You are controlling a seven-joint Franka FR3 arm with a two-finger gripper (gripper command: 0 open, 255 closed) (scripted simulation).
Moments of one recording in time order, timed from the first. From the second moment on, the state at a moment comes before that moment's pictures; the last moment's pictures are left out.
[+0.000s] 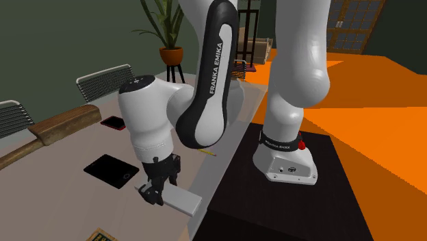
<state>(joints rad) 0.18 0.13 0.49 -2.73 -0.19 2.82 0.96</state>
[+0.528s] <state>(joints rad) 0.16 -0.02 0.55 -2.74 0.04 2.70 0.80</state>
